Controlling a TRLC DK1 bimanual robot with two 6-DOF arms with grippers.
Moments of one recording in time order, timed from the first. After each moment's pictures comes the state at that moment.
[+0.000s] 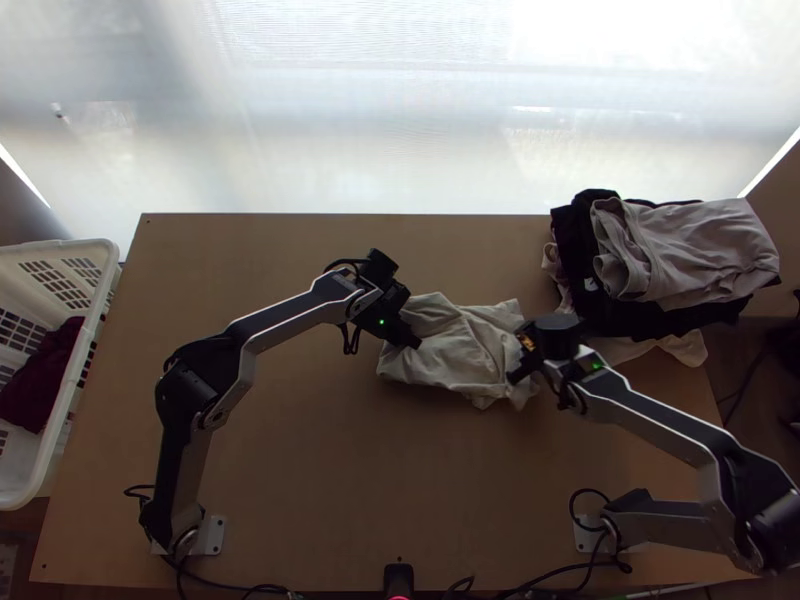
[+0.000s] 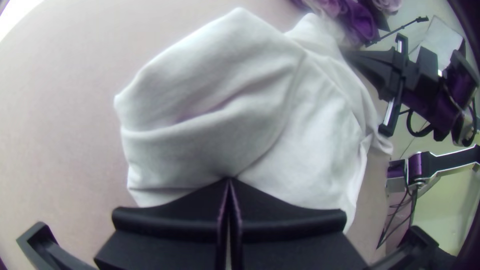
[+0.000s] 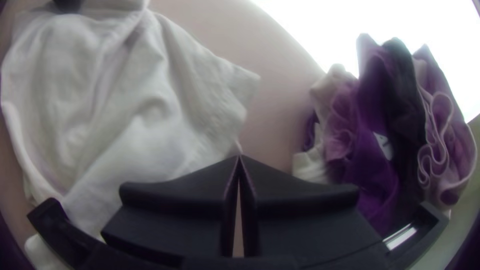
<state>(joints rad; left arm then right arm) -0.61 2.22 1.64 -0.59 0.39 -0.04 0.44 1.42 0.59 0.08 0.33 -0.45</state>
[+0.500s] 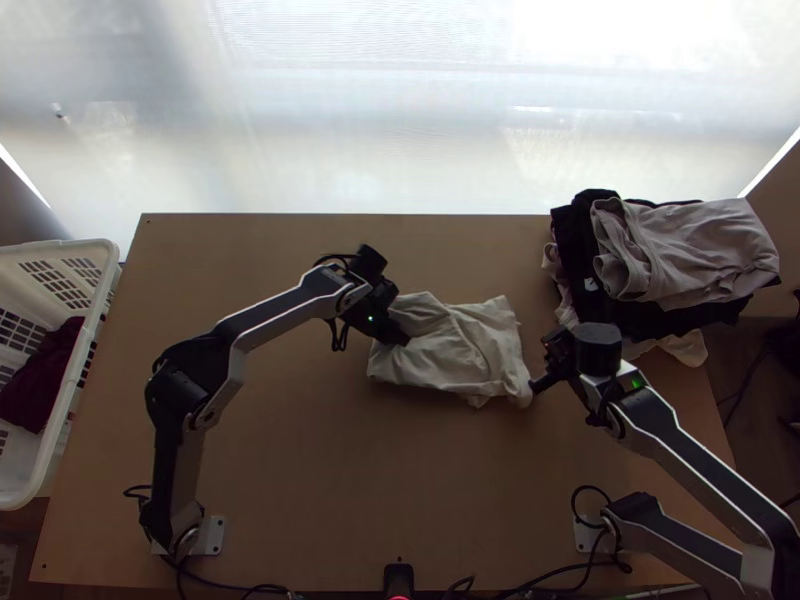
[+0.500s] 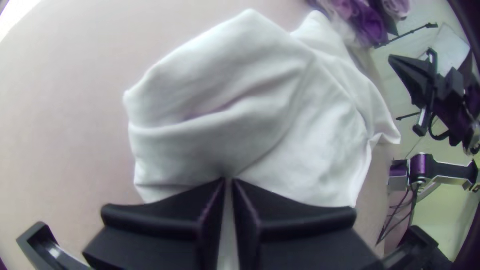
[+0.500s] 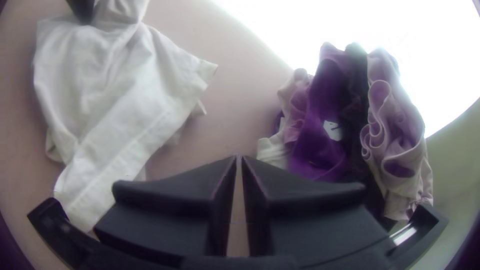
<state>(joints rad) -0.58 2.13 1.64 -0.65 0.39 -0.04 0.38 1.09 0.55 -0.12 0.28 -0.50</state>
